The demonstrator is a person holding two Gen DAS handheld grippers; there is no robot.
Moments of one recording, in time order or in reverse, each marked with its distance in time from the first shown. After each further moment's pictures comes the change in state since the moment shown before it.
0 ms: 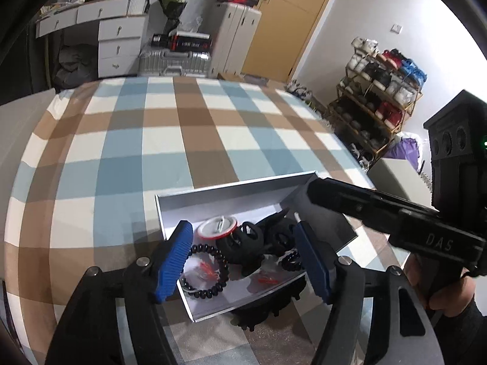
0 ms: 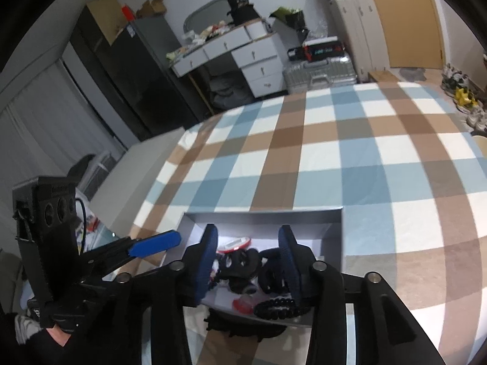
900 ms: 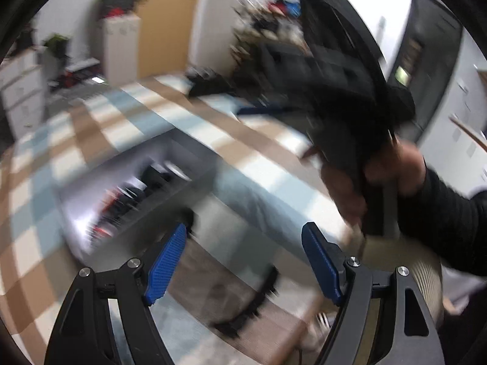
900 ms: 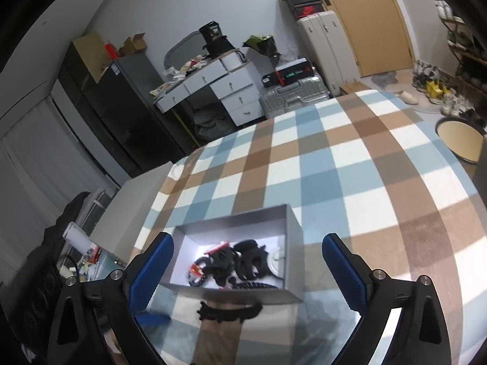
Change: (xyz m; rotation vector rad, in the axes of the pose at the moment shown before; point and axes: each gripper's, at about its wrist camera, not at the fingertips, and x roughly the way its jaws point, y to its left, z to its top) left arm -0.008 -0.075 -0.059 0.461 0.140 -0.295; right arm -0.056 -0.028 -0.021 0.110 -0.130 -0.043
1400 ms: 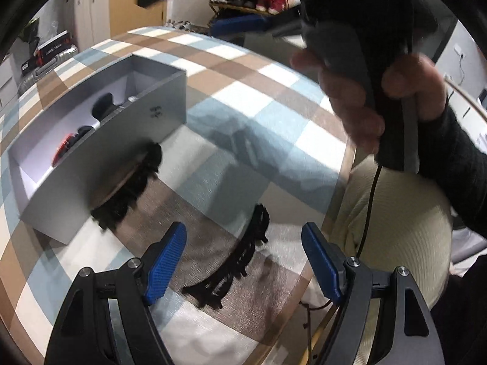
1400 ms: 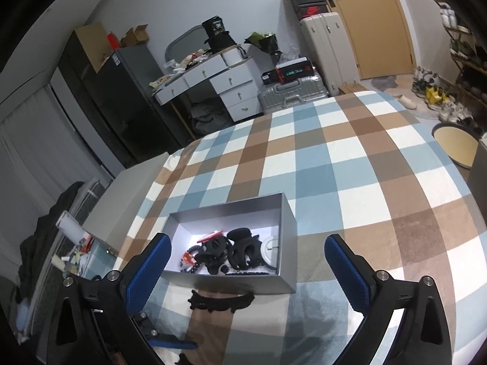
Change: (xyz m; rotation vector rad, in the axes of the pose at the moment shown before) left arm 0.051 -0.001 -0.021 0.054 0.220 -0.024; right arm -0.004 0.006 -0.010 -0.055 0.017 -0.024
